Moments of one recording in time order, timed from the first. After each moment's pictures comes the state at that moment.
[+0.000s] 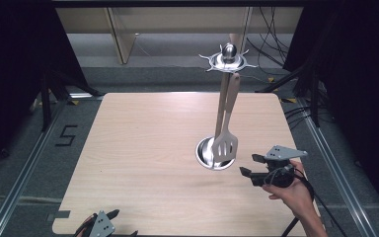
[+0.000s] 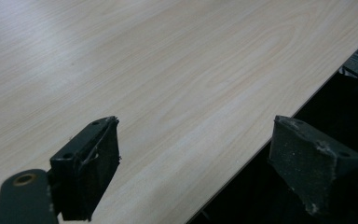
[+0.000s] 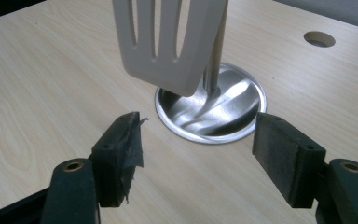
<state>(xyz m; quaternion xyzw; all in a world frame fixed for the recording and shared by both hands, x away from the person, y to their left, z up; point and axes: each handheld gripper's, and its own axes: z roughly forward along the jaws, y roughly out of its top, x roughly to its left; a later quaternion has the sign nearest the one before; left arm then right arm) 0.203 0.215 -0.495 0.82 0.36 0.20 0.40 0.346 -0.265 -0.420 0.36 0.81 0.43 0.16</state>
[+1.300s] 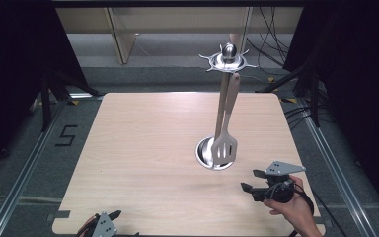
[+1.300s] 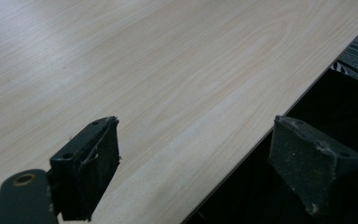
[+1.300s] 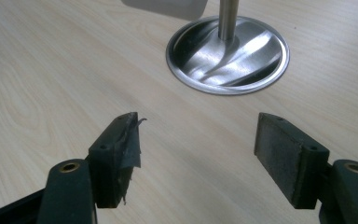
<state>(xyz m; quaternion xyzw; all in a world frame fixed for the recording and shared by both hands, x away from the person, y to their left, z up) 0.200 0.213 -0.495 0.83 0.35 0.20 0.39 0.323 -0.270 -0.456 0.38 0.82 0.41 0.13</state>
